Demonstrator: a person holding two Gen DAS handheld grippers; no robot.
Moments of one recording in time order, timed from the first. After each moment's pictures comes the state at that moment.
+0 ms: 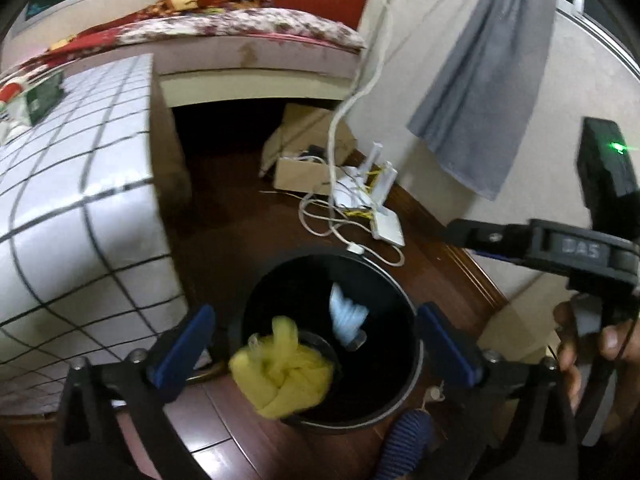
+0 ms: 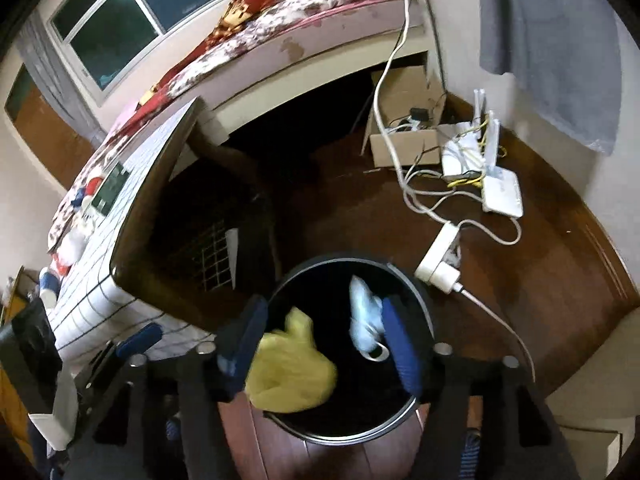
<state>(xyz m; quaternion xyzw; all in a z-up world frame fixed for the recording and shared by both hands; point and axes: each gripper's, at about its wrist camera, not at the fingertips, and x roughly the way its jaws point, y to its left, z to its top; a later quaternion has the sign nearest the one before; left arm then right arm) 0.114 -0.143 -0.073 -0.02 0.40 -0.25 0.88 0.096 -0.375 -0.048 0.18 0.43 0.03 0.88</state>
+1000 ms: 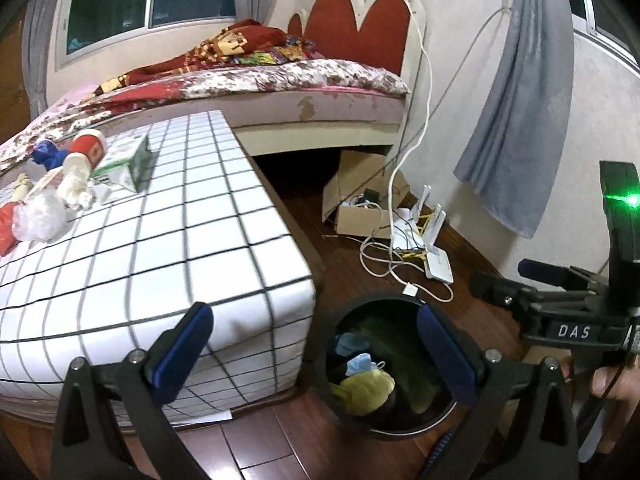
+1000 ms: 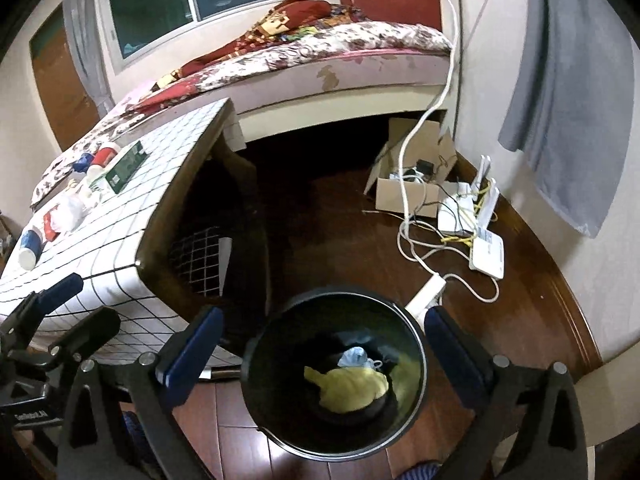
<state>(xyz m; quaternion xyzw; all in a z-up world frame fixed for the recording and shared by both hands) 0.113 -0.095 -0.019 0.00 0.34 -0.16 0.93 0.097 -0.313 -0.011 0.06 0.39 0.03 0.92</state>
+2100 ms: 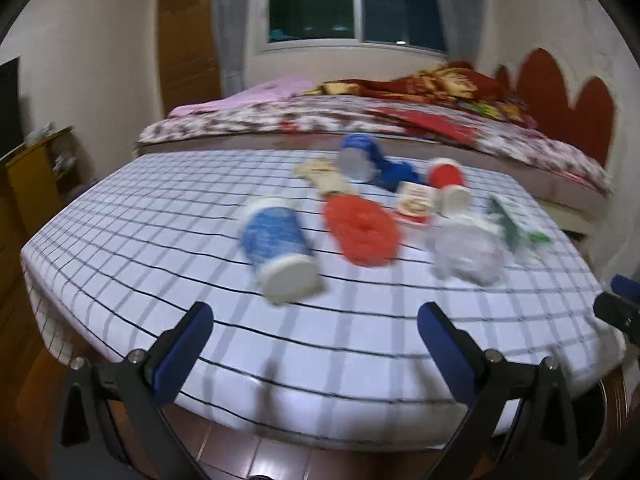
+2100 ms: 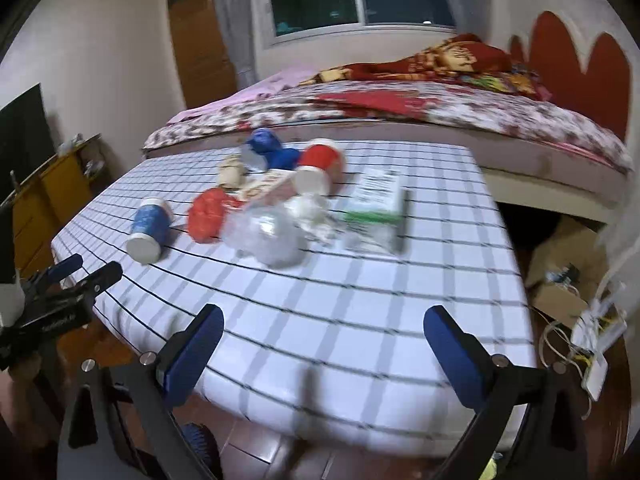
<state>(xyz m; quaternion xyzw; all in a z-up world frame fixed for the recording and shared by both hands) 0.120 0.240 0.009 -0.05 0.30 0.17 0.94 0.167 -0.001 0.045 -0.03 0.34 0.25 0.91</state>
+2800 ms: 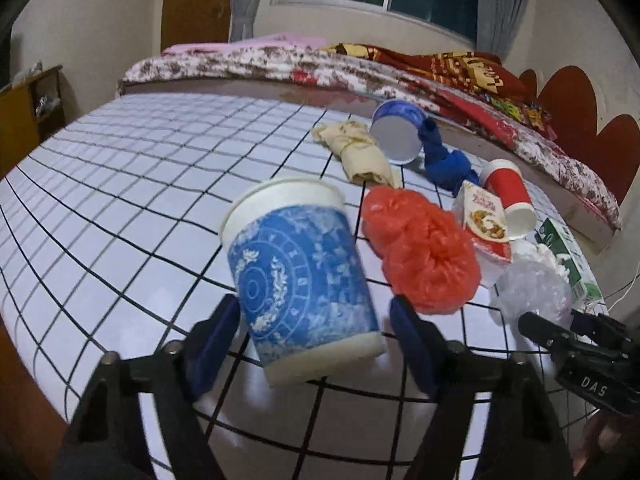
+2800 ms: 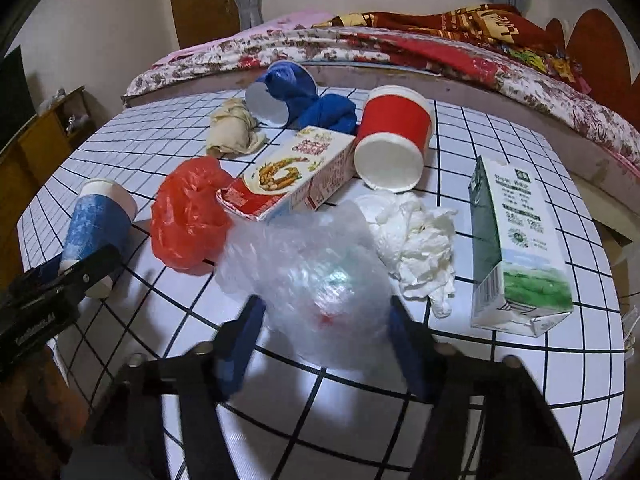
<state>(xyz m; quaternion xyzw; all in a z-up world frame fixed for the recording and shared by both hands) 0.200 0.301 -0.030 -0.14 0.36 0.13 0.91 0.262 0.116 -0.008 -0.08 0.42 0.23 0.87</state>
